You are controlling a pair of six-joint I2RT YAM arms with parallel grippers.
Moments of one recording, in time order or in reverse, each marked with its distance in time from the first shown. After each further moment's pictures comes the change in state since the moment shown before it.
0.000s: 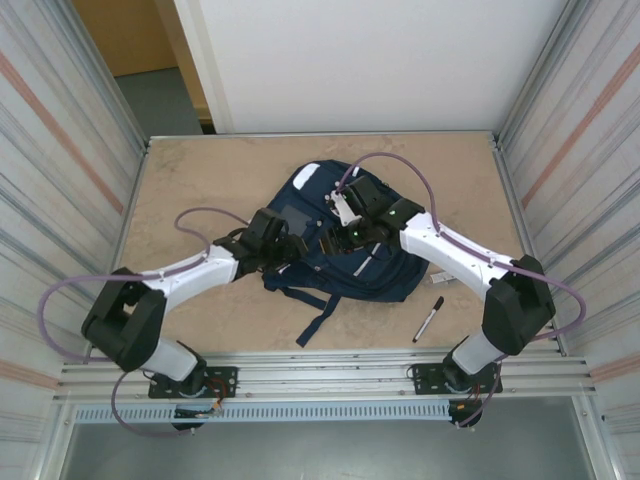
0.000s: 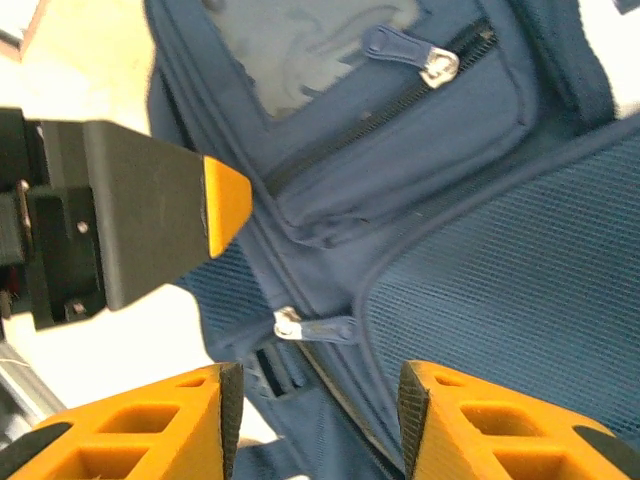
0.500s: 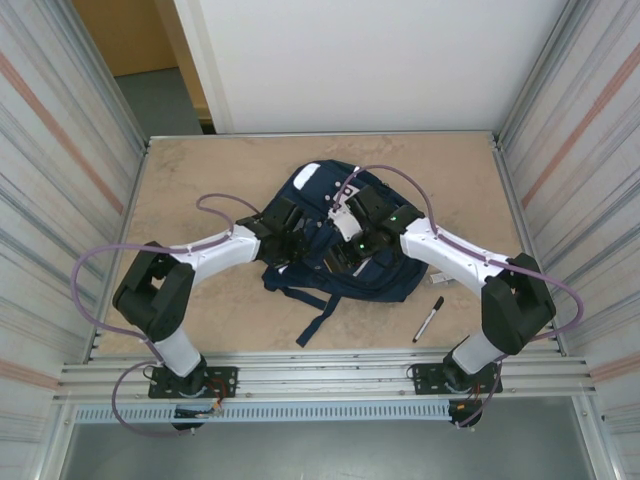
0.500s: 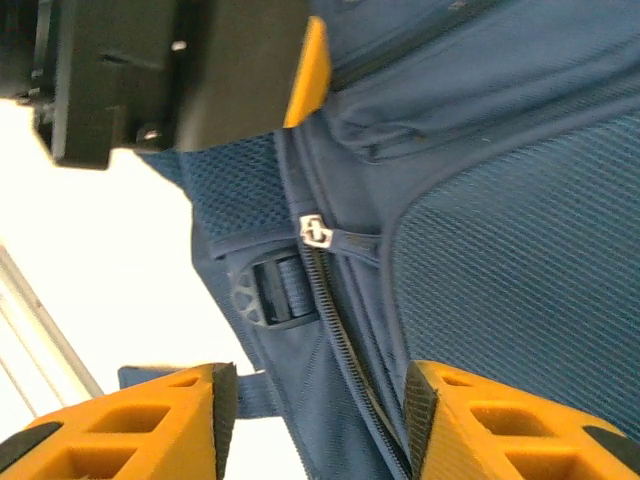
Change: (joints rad) left arm -0.027 0.185 0.205 -0.179 -0.042 0.033; right arm -0.015 0.000 -0.093 0.005 -0.151 -0.243
